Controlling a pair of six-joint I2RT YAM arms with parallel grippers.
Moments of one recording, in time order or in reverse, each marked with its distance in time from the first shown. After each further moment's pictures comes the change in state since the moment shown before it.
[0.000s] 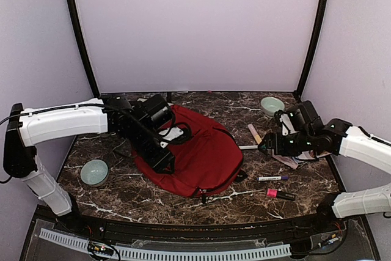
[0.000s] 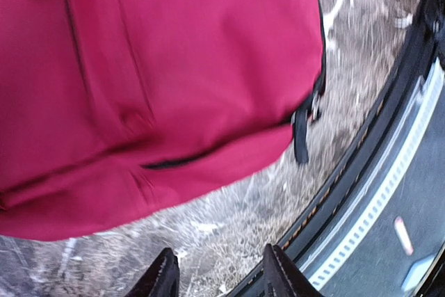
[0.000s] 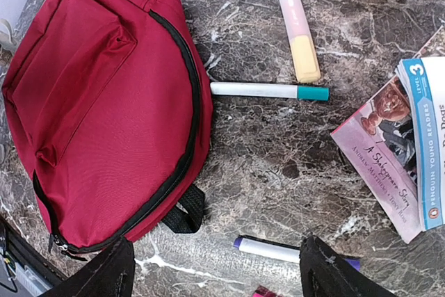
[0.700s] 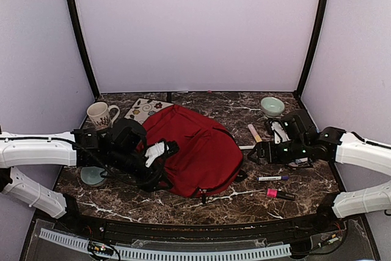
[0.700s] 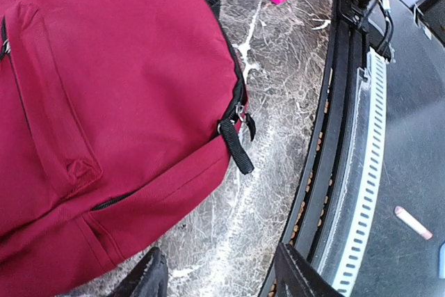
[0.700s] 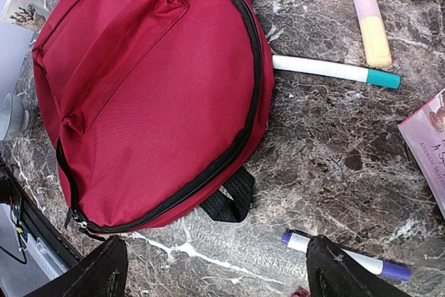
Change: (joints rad) left arm -0.035 -0.349 -0.546 0.556 0.145 0.120; right arm 0.080 0.012 -0.086 0.131 -0.108 0.021
